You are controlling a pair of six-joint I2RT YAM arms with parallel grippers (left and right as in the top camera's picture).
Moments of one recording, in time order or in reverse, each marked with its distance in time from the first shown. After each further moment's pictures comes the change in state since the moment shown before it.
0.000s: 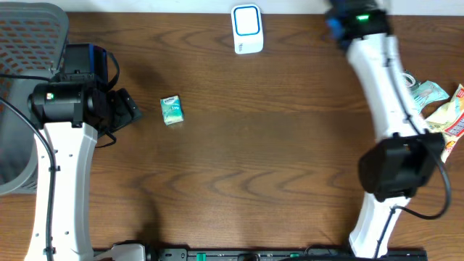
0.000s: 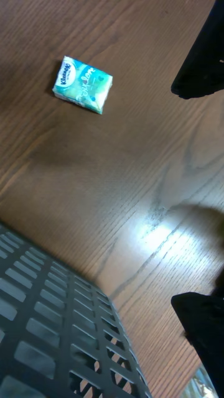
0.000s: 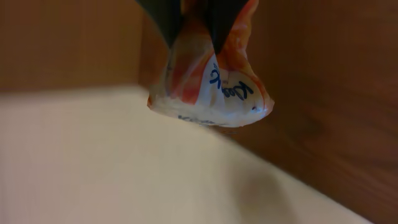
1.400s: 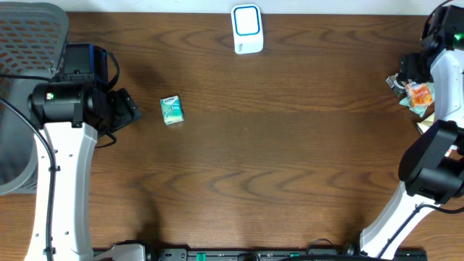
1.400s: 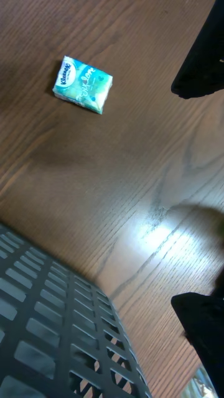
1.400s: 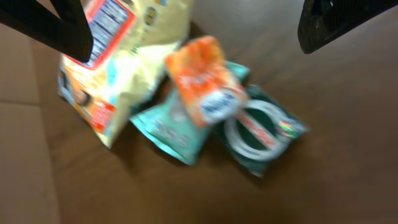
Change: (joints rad) left arm 0.000 0.000 0.000 0.000 0.000 0.000; right arm -0.425 0.027 -0.182 -0.179 -0.212 0.425
